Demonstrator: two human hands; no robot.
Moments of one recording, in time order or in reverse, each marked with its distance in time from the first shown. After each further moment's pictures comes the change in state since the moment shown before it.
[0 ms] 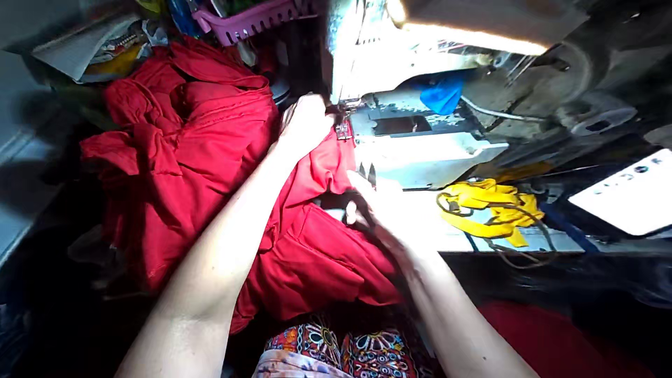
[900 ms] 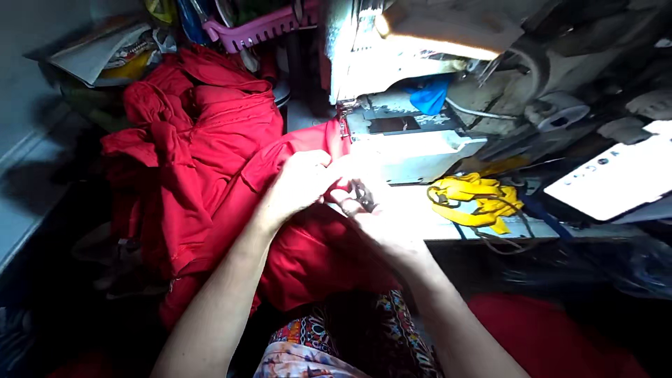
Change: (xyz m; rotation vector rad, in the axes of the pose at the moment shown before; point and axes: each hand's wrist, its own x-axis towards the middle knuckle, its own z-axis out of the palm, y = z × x) left_hand -0.115 0.015 -0.005 -0.549 -0.036 -0.013; right_hand -0.045 -0.033 0.011 -0.339 0.003 -0.487
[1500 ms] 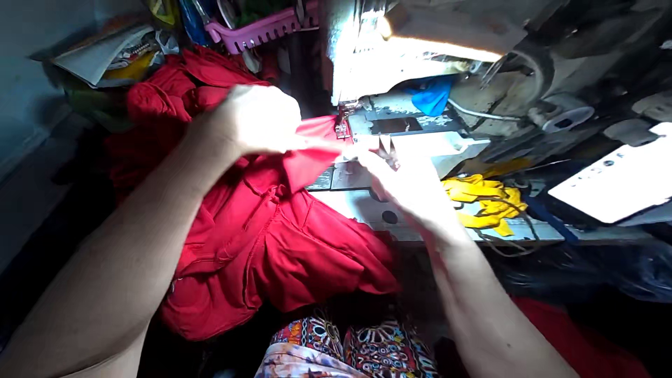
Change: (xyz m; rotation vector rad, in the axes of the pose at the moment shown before) left_hand 0.042 0.066 -0.095 1.181 -0.384 0.145; right_hand 0.047 0.006 -0.029 0.011 -0.001 0.064
